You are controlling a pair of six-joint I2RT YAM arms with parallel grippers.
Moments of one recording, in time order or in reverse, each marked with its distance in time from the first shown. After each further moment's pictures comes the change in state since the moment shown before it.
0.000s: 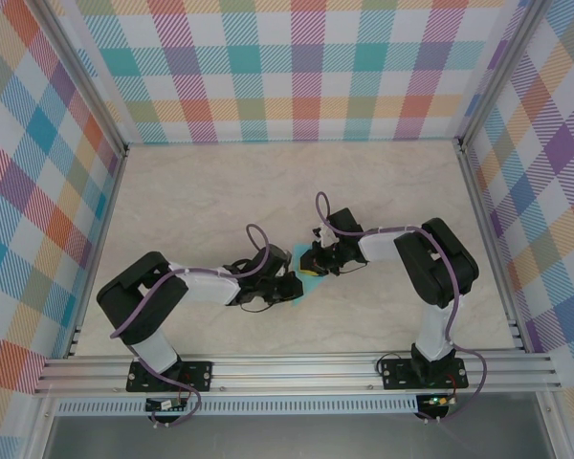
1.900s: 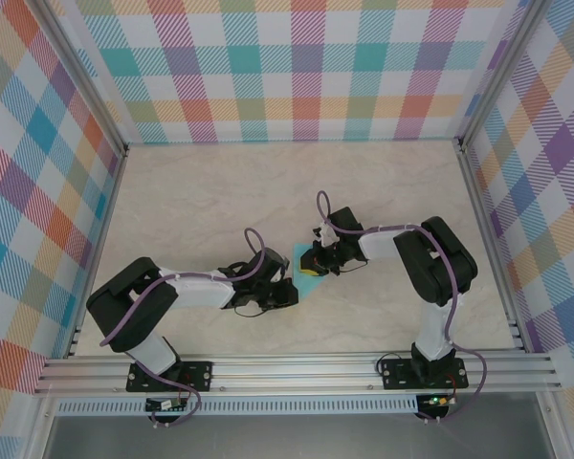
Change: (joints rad) left arm -0.014 -0.062 -0.024 -0.103 0.040 0.030; right arm -0.006 0.015 0.014 -0.017 -0.033 0.000
